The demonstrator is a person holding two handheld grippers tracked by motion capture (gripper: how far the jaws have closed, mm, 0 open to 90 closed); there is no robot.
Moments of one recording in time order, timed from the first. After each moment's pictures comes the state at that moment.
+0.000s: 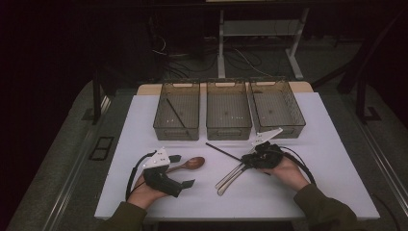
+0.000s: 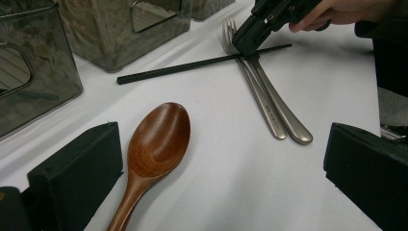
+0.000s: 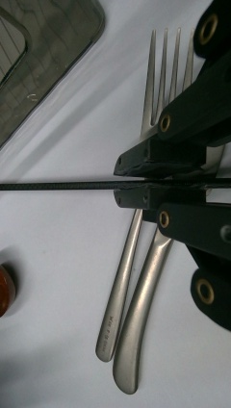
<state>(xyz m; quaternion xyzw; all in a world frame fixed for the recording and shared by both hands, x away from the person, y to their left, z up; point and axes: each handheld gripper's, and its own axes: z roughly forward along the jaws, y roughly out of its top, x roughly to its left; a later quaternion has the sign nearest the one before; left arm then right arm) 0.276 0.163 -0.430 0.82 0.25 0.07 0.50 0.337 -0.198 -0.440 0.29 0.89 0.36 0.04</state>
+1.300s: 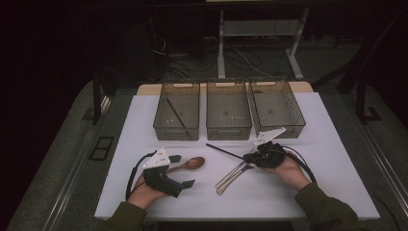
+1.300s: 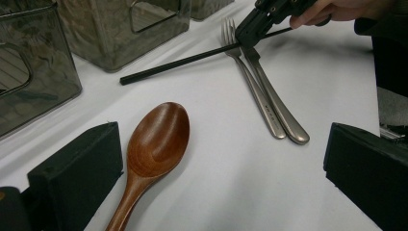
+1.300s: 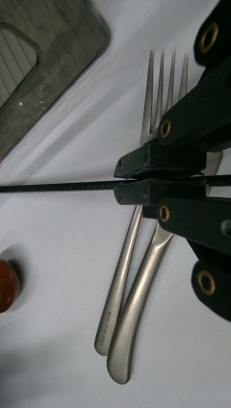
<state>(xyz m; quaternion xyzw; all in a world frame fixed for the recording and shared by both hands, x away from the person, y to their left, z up) 0.276 0.163 -0.430 0.82 0.25 0.07 0.50 0.335 -0.203 -0.433 0.28 0.89 0.37 0.05</state>
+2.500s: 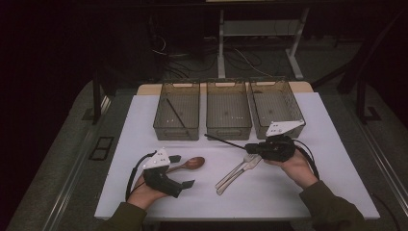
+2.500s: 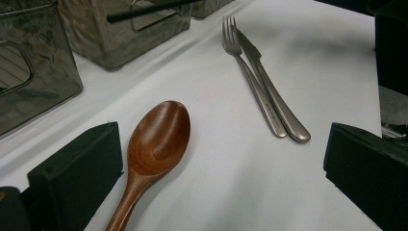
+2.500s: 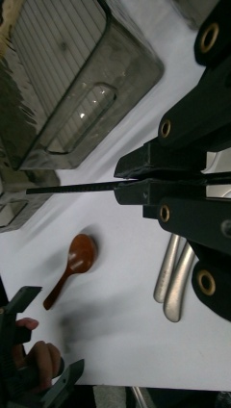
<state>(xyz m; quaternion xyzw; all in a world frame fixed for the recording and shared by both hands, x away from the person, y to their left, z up) 0.275 0.163 -0.430 0.82 0.25 0.07 0.50 0.328 -0.218 -0.390 0.28 0.84 0.46 0.06</state>
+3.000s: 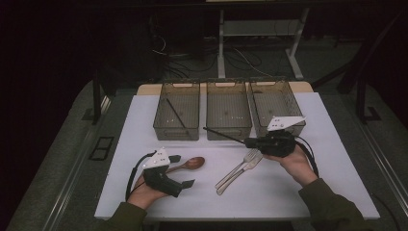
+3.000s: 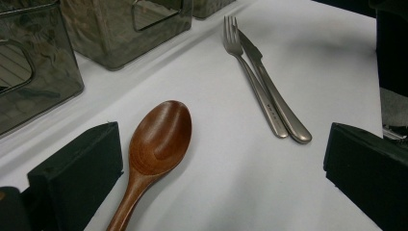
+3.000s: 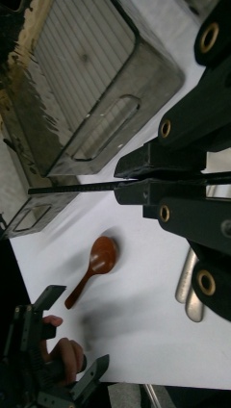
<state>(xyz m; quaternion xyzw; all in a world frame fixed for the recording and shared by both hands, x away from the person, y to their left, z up) 0.276 0.163 -0.431 0.82 0.25 0.07 0.50 0.334 -0.217 -0.378 0.28 0.83 0.48 0.07</state>
